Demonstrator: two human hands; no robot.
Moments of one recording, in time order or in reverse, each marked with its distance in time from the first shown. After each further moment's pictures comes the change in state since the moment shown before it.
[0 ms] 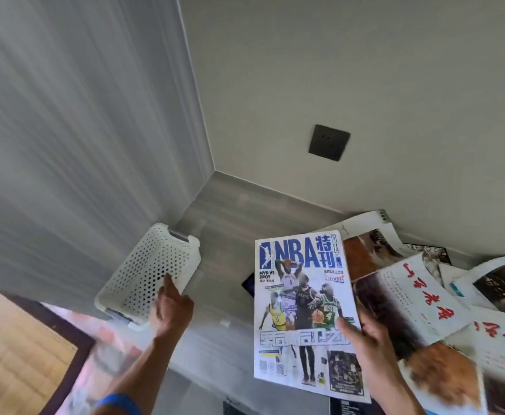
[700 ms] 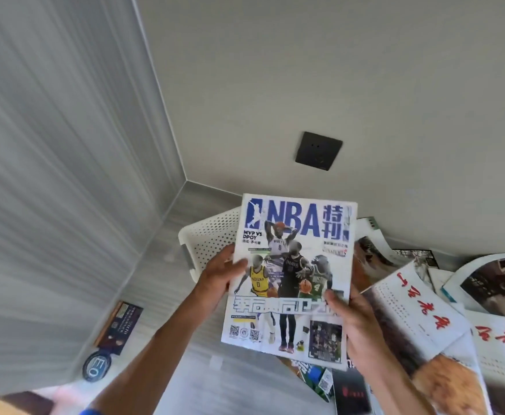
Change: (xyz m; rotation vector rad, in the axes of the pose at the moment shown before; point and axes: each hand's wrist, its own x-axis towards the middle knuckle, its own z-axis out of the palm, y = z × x) left_hand 0.047 0.149 -0.003 -0.936 -0.854 0.240; right_hand 0.080 -0.060 0.048 0.197 0.020 0.003
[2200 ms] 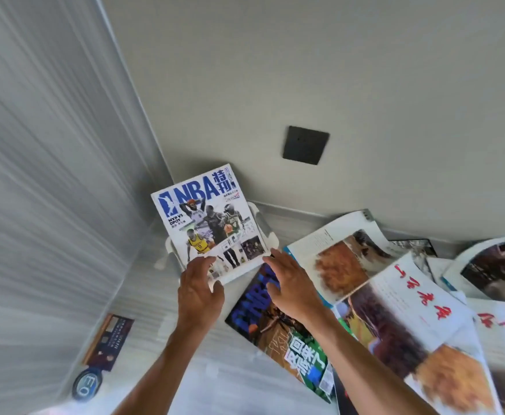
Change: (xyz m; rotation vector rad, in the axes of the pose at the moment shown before) left_hand 0.000 -0.034 0.002 0.913 0.457 0.345; right_hand 0.094 0.048 0.049 -1.248 -0.201 -0.354
